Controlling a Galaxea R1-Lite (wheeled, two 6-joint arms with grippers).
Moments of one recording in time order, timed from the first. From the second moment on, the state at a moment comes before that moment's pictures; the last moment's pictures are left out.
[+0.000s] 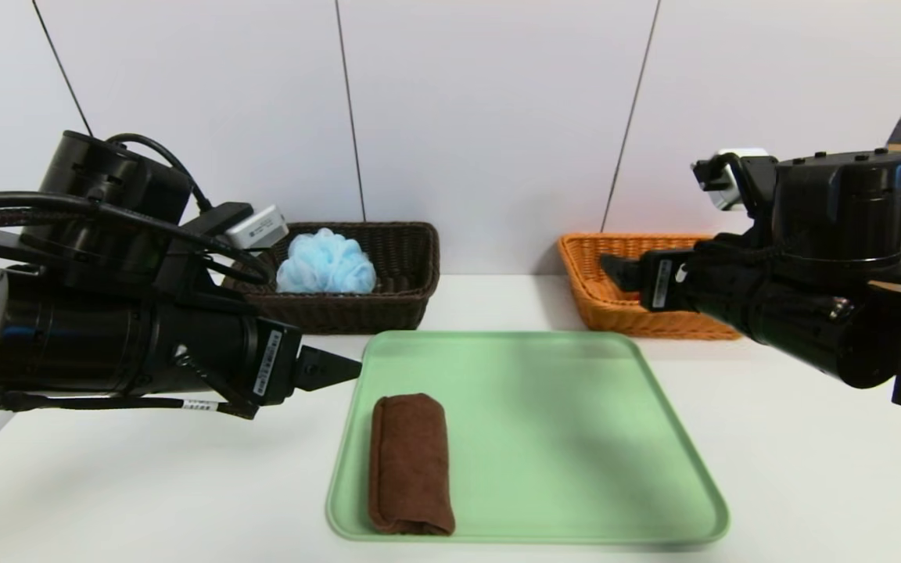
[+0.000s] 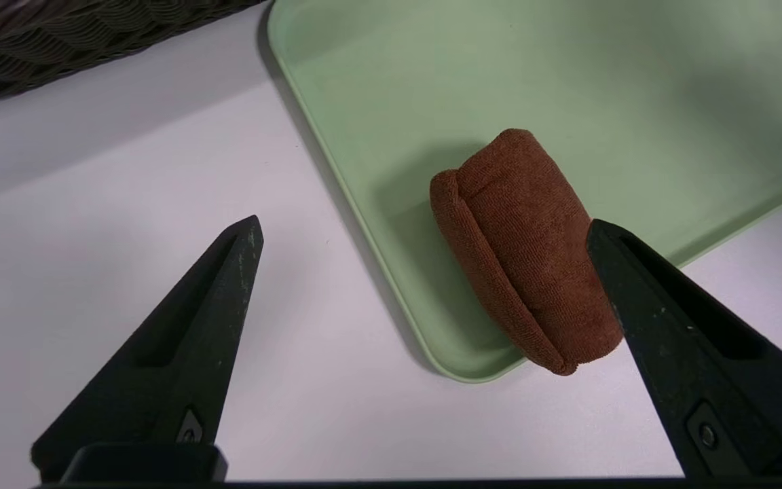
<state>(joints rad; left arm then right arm) -0.52 1.45 -1.06 0.25 -0.07 -0.13 0.50 1.58 -0.90 -0.40 -0.37 0.12</state>
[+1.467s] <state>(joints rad) -0.57 1.47 -1.05 0.25 -0.14 -0.14 0.53 1.29 -0.75 0.09 -0.17 0.17</state>
